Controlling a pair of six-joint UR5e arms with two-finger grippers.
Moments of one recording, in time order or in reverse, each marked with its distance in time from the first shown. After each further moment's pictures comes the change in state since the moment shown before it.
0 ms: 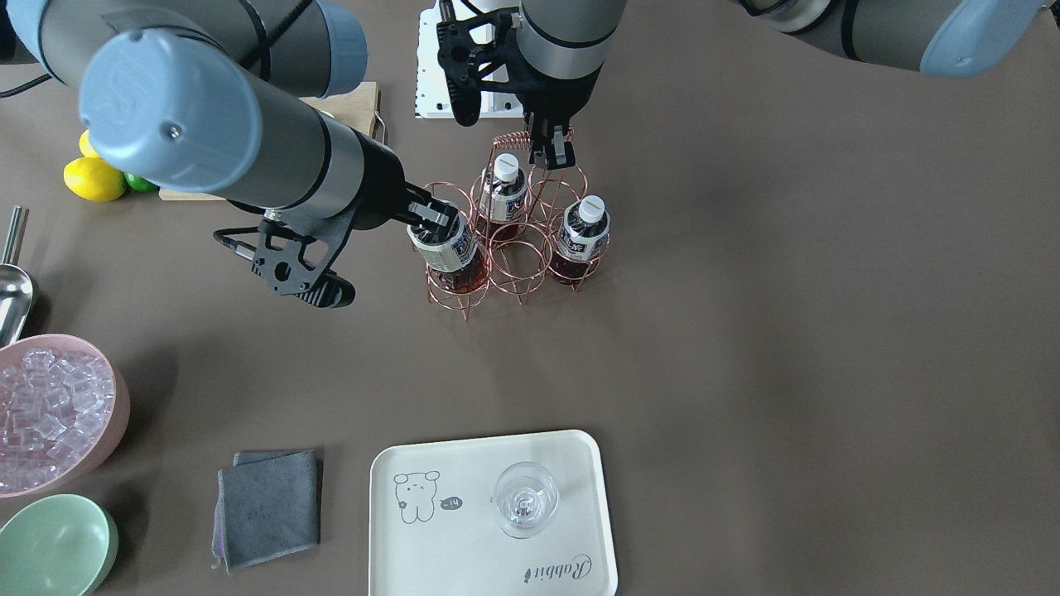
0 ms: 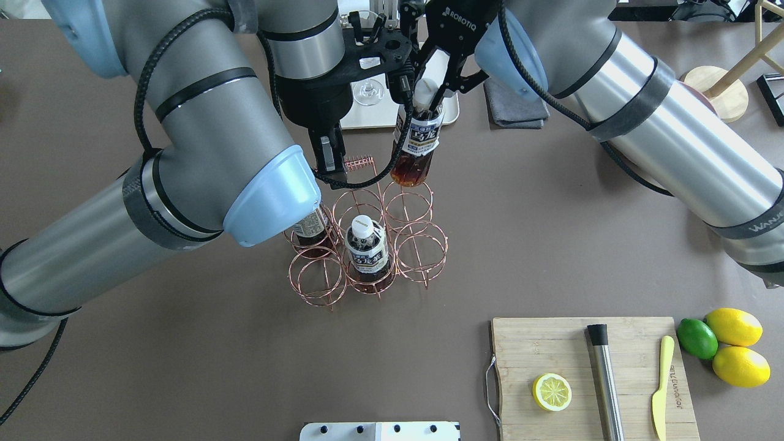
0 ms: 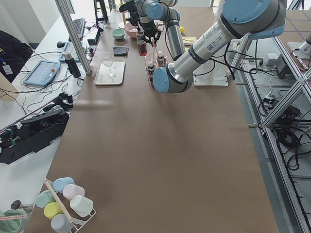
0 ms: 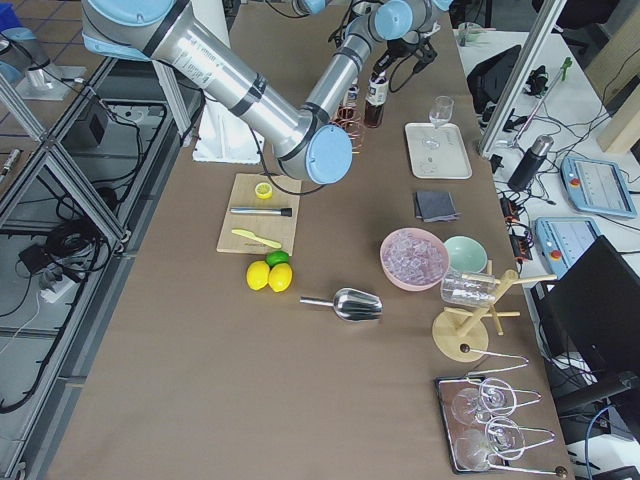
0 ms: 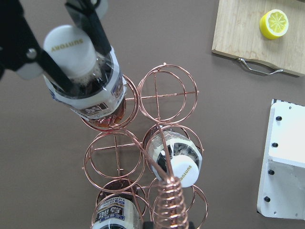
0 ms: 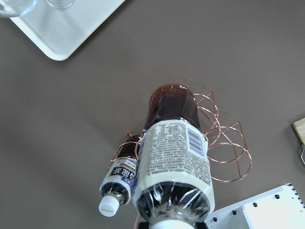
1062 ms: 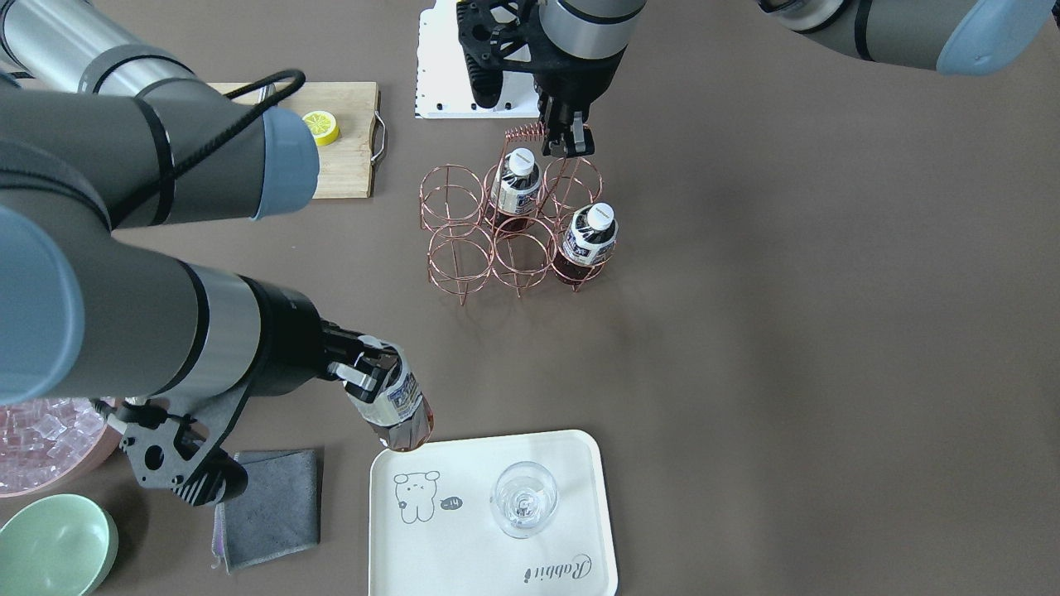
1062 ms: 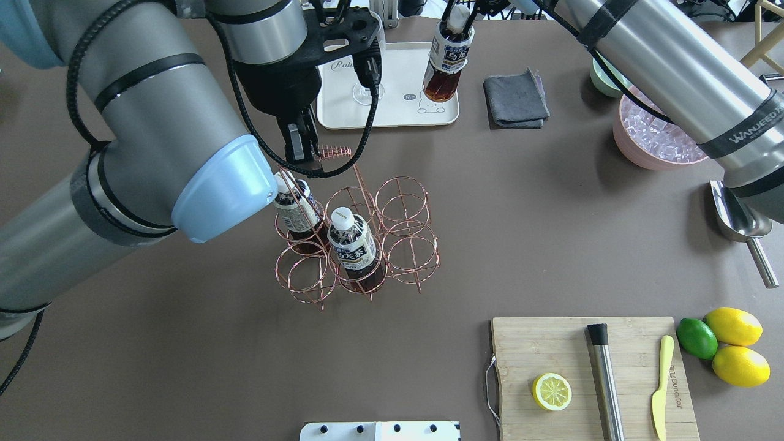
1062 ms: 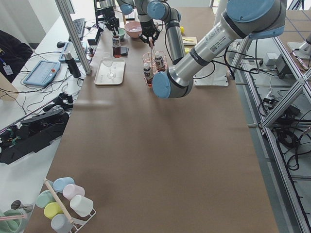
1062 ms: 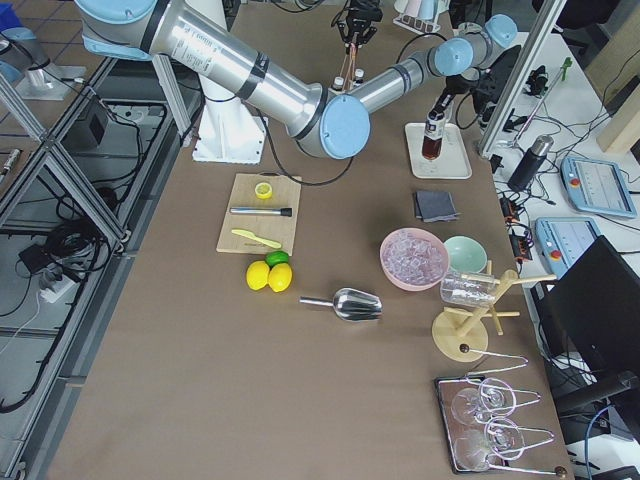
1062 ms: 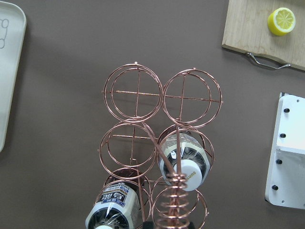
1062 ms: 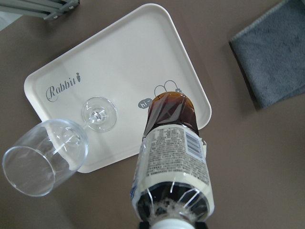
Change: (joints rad) left arm -0.074 0.070 -0.124 0.034 -0.006 0.003; right arm 0.101 0.161 -0.631 0.396 -0.098 -0.317
